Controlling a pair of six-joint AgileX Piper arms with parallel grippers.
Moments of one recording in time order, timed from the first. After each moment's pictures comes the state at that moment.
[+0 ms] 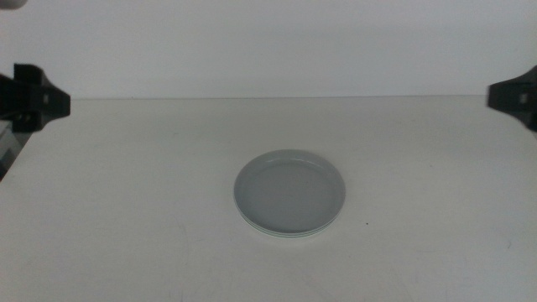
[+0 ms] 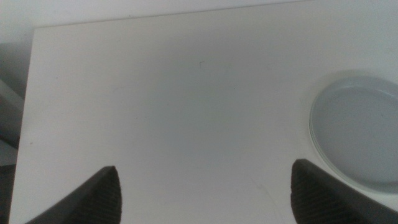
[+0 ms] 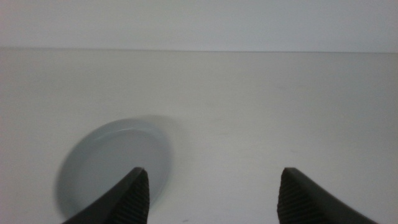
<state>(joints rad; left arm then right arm) 0.00 1.04 -1.07 -0.21 0.79 0.19 0.12 0.98 -0.95 0.30 0.61 -0.11</state>
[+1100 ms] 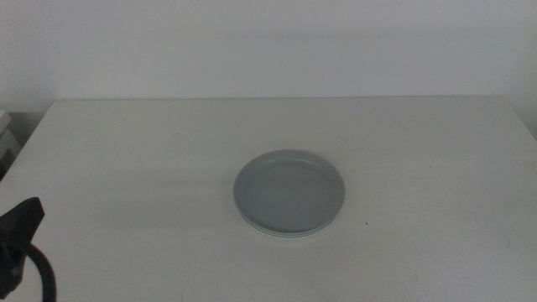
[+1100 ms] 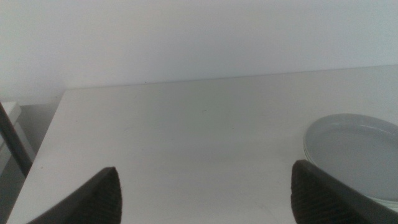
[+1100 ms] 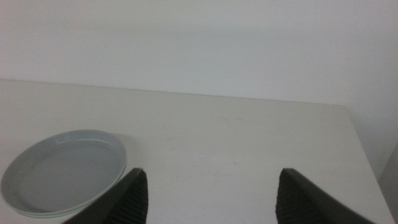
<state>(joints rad) 0.00 0.35 -0.38 -0.36 0.35 0.32 0.03 0.36 -0.44 0.30 0.43 -0.26</state>
